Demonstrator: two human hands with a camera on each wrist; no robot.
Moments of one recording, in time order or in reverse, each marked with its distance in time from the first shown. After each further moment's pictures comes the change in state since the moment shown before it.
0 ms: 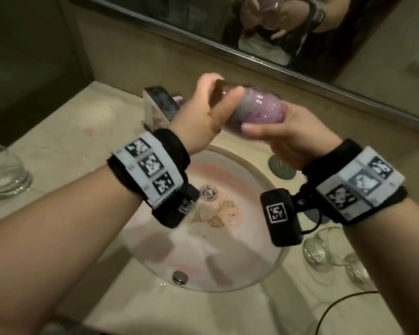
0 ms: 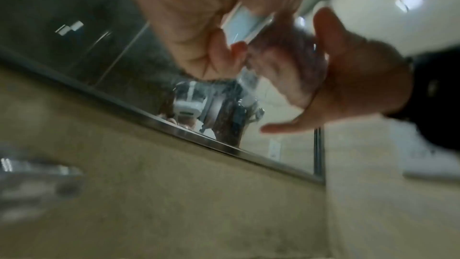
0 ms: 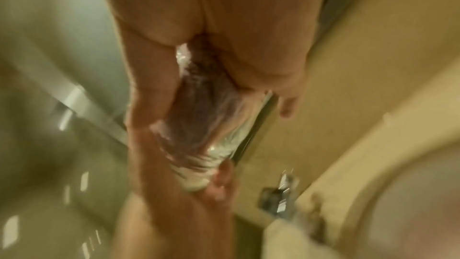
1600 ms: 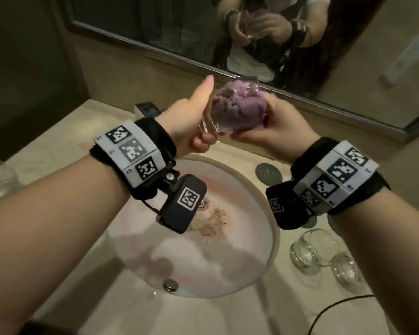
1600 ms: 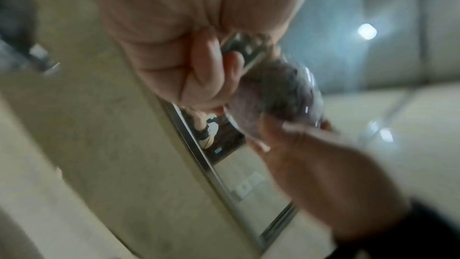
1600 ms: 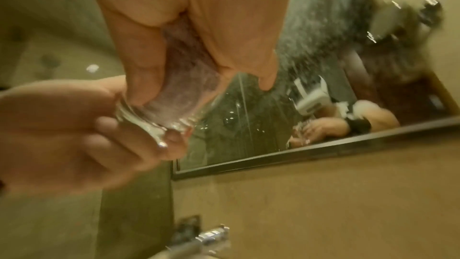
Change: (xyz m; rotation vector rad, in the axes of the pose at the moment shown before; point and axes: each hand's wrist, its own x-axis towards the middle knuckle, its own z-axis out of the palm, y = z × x) left_hand 0.010 0.028 0.007 -0.440 -0.257 -0.458; right_hand -0.007 -0.015 -0.013 -0.708 0.151 -0.223
